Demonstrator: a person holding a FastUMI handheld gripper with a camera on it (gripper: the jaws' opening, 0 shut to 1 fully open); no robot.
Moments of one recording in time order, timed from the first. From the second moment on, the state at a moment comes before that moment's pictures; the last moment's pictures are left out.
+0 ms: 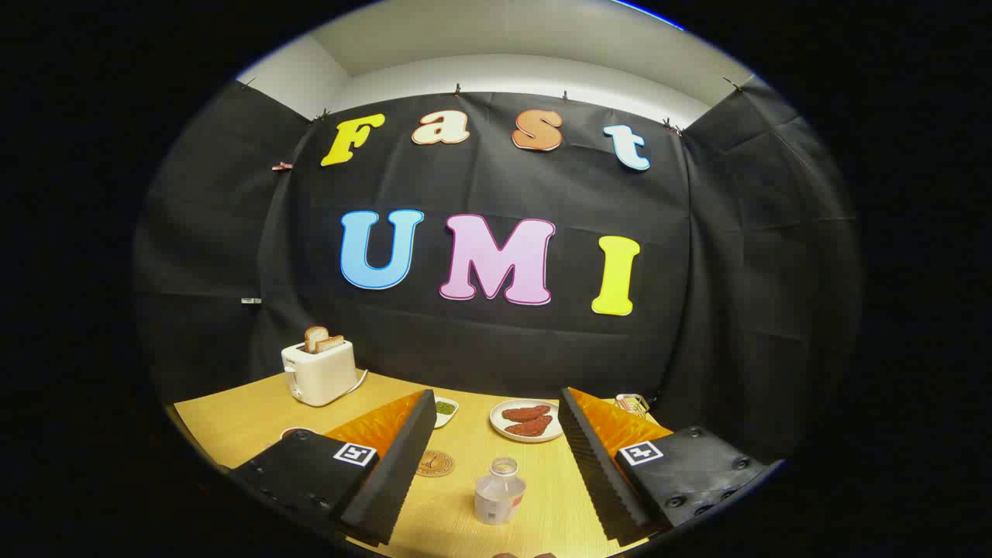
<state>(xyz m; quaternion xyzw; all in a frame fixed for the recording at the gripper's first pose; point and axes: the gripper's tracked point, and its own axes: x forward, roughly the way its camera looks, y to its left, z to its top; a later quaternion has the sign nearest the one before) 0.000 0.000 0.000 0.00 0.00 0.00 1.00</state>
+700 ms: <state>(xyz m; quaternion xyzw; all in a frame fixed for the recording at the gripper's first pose) 0.009 0.001 -0.022 0.01 0.01 -0.01 1.00</state>
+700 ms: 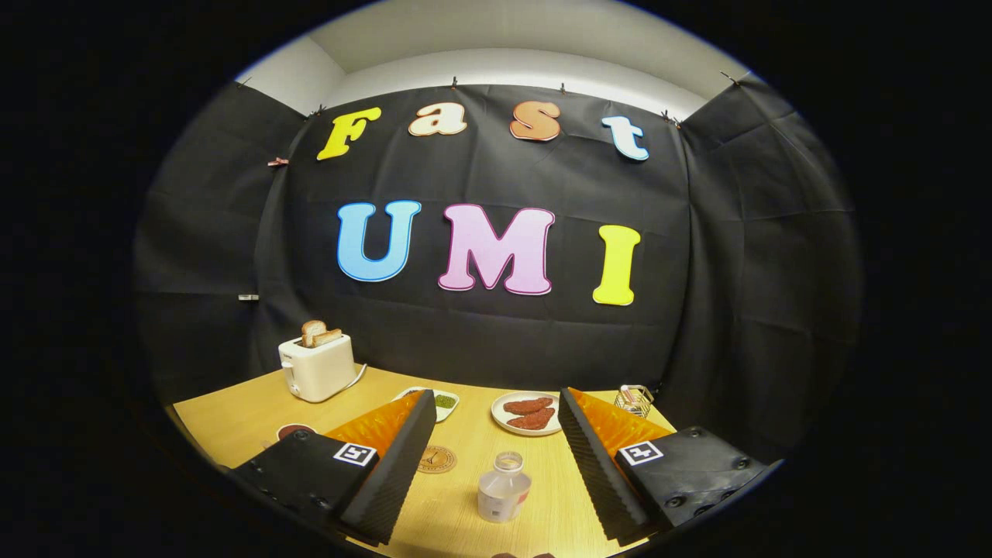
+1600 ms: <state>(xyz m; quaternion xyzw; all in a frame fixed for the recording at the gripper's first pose) 0.038 -0.006 -0.130 -0.02 0.08 0.02 1.00</state>
